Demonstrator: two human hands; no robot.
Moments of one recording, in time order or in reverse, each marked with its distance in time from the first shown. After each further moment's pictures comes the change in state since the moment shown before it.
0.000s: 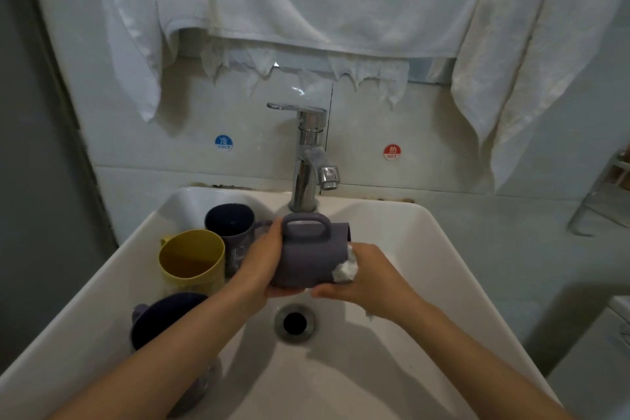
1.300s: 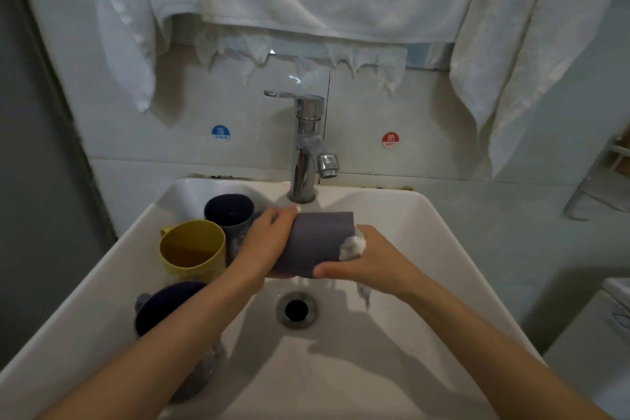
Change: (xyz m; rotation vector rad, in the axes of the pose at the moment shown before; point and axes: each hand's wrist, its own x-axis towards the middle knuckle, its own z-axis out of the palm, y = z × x) left_hand 0.004 0.010 -0.002 0.346 0.052 0.121; right_hand 0.000 0.000 -0.005 0.287 -0.053 0.025
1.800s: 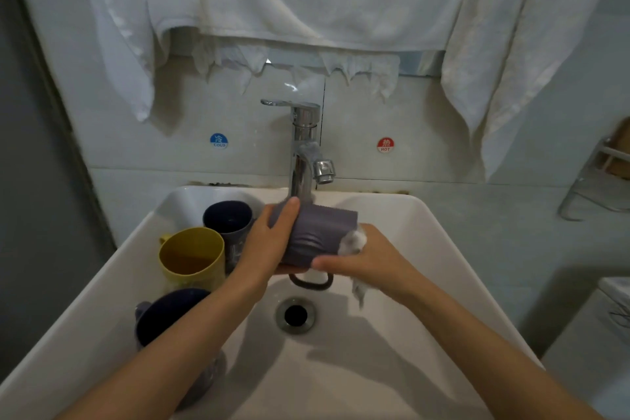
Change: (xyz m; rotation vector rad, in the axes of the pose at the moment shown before) left_hand -0.007 -0.001 0.001 -0.146 -0.046 0.179; right_hand 0.001 -0.004 -0.002 0.119 0.078 0.041
